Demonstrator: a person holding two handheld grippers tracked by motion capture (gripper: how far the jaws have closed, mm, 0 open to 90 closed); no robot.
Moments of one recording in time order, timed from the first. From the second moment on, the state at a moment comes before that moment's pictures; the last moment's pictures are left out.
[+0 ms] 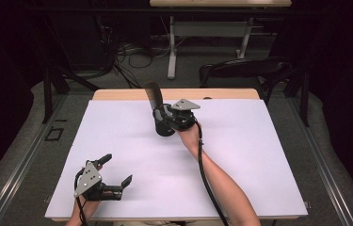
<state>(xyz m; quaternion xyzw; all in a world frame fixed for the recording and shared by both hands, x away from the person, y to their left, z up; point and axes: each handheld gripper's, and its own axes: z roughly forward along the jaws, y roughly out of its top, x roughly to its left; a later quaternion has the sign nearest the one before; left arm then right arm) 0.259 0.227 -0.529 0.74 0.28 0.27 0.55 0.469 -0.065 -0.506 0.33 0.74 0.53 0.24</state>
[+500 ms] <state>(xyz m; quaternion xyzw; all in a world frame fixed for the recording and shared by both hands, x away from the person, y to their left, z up) 0.259 0.225 -0.529 0.74 0.28 0.27 0.55 0.448 -0.081 -0.489 0.31 0.78 0.51 0.20</state>
